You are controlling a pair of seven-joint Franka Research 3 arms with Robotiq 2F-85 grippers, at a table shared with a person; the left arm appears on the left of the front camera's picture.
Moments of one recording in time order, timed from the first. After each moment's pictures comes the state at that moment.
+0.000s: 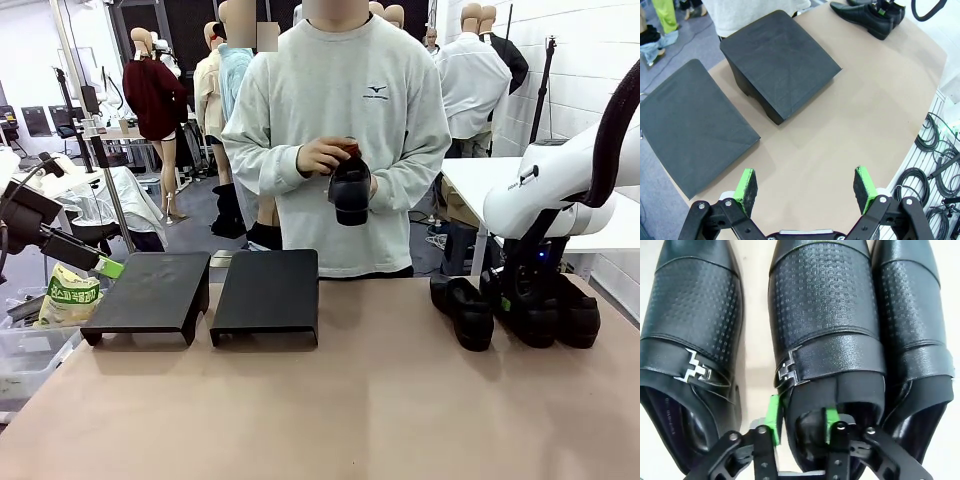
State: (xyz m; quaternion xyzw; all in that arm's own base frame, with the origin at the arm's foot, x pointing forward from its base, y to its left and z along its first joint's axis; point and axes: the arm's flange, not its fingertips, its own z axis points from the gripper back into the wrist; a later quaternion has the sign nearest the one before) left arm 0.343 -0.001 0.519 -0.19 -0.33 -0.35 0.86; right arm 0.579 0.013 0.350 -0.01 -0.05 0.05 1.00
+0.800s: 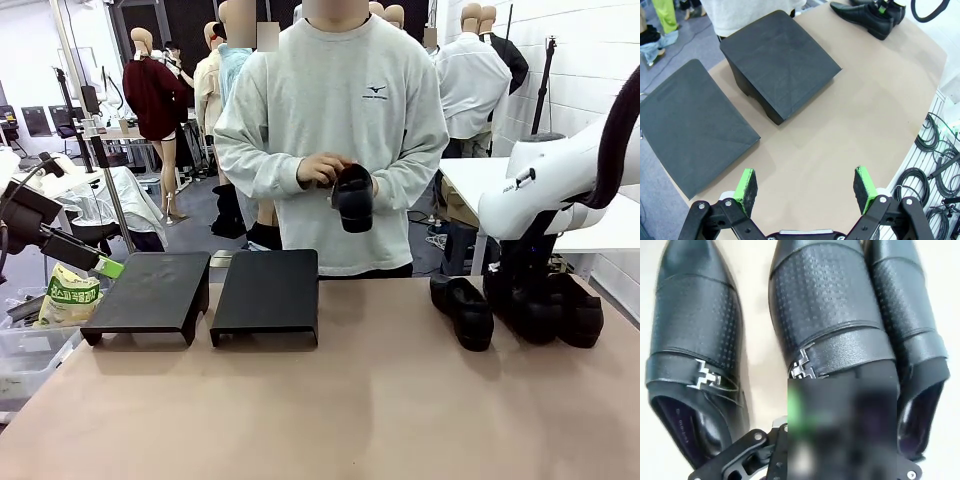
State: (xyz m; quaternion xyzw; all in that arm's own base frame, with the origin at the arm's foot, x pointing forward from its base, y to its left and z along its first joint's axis) left arm 0.343 -0.001 0.519 -0.19 -0.33 -0.35 0.86; right arm 0.575 0.029 0.370 -0.04 -0.08 0.00 1.00
